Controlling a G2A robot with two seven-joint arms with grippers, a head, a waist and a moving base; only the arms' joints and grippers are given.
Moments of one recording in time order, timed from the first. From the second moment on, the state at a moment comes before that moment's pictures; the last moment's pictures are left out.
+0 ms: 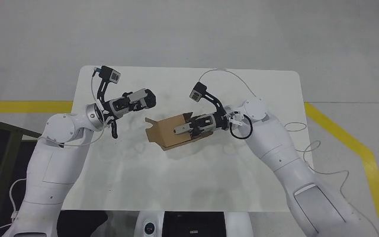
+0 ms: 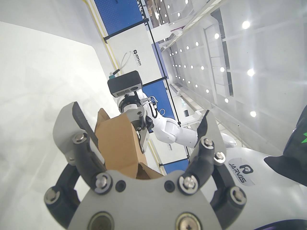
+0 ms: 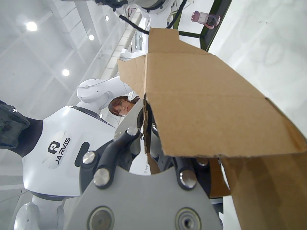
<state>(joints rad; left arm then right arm) 1.07 -0.99 -1.39 -1.56 -0.52 -0.32 -1.01 -0.63 -1.40 0.88 -0.96 0.66 -0.35 1.47</state>
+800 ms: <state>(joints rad) 1.11 -0.99 -1.40 -1.63 -0.57 -0.29 -1.07 -0.58 -1.41 0.87 -0.86 0.69 -0.45 1.38</state>
